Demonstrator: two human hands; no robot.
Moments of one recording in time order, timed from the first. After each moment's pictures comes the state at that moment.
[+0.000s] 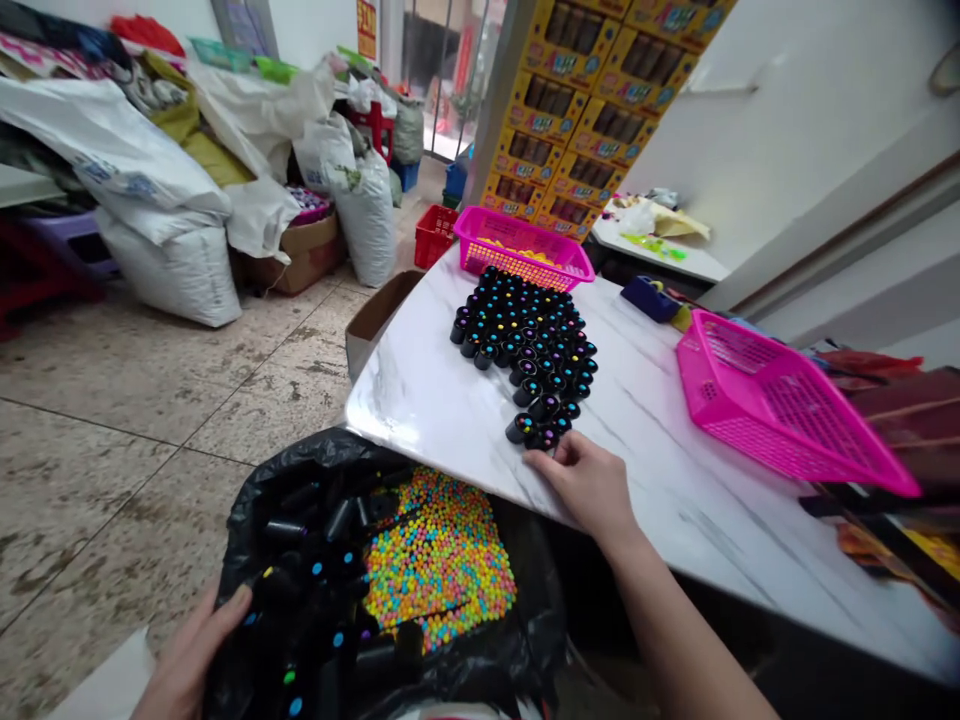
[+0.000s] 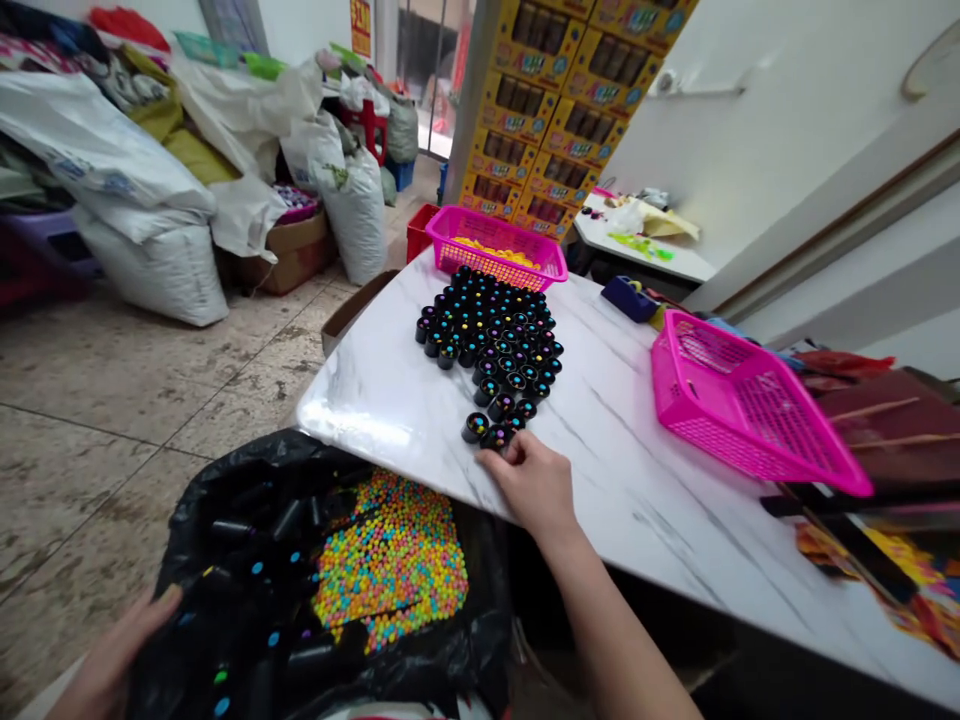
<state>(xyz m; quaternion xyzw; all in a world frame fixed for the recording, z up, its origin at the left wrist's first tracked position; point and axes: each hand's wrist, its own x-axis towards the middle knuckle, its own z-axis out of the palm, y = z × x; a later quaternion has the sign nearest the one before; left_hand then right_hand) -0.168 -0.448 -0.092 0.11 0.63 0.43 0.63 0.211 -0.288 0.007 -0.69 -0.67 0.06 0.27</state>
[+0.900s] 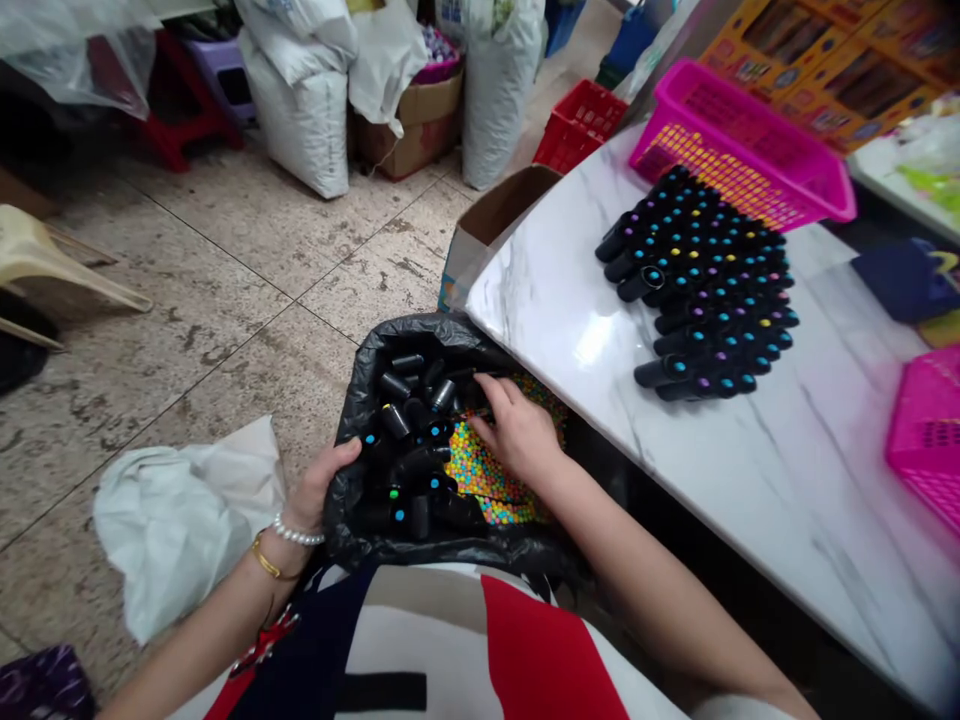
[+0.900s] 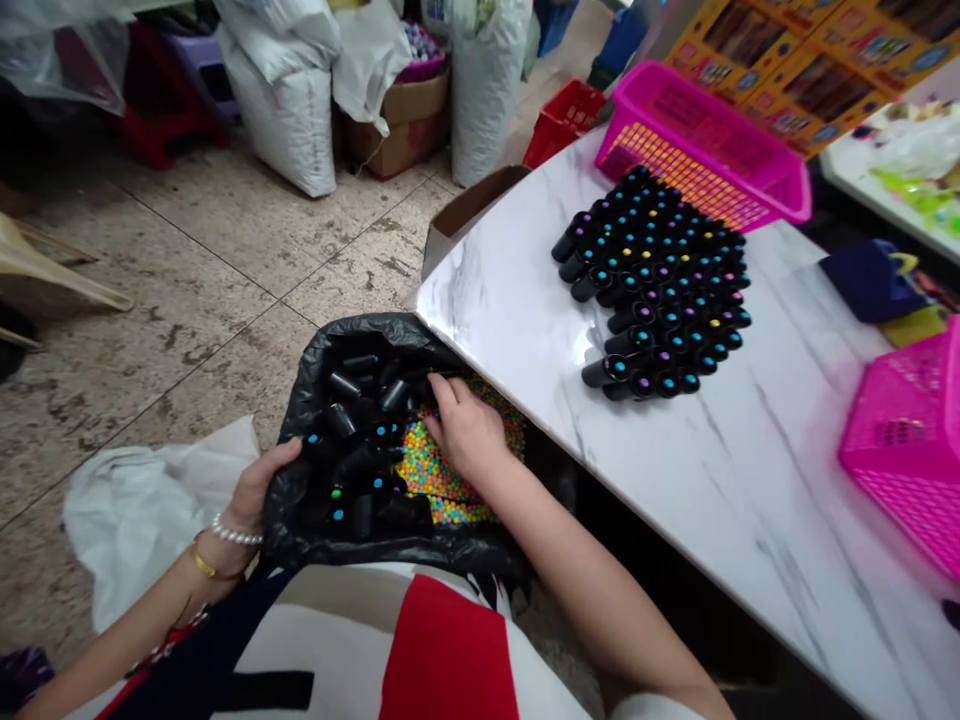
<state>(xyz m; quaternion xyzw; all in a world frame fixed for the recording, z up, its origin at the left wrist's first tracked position) -0.135 -0.470 -0.094 -0.05 0.48 0.57 0.66 0.071 -0.318 -0.061 -0.42 -0.90 0.15 0.05</state>
